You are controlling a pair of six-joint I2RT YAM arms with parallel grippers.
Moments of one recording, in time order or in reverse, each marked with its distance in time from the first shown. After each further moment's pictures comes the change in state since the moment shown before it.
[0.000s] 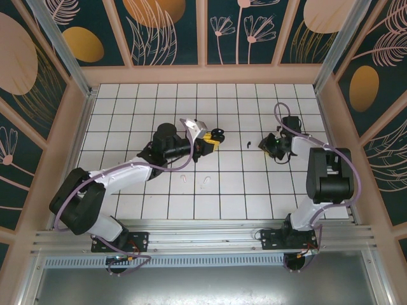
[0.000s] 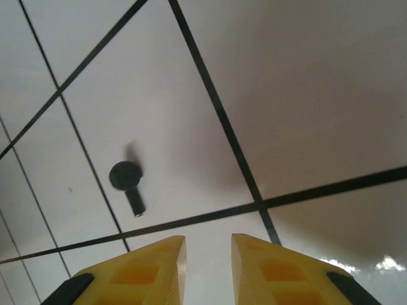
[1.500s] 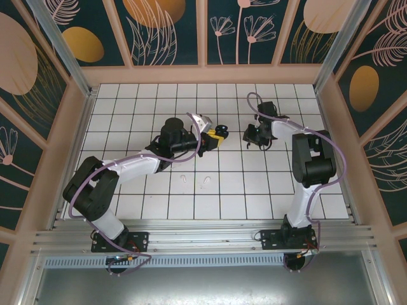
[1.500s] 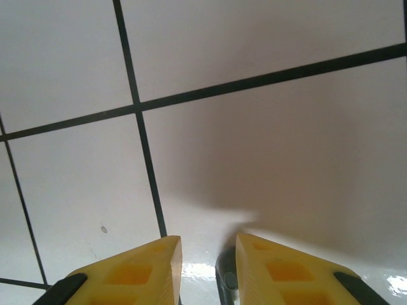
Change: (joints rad) left arm 0.015 0.134 0.096 0.008 0.012 -0.034; right arm 0.195 0.214 0.320 -0.159 0.161 -0.151
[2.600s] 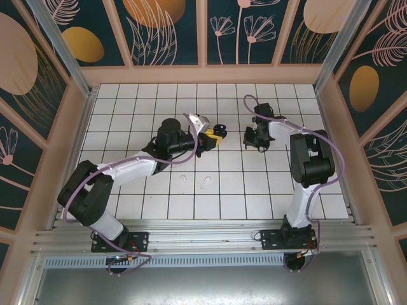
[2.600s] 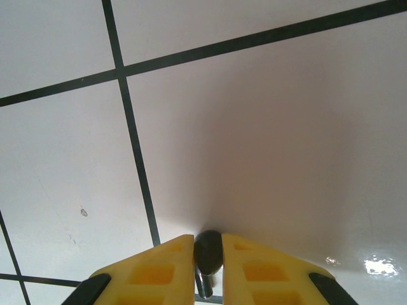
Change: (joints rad) left arm 0.000 -0.058 -0.031 -0.001 -0.009 0.000; right arm 0.028 0.005 0.000 -0.042 0.041 -0.010
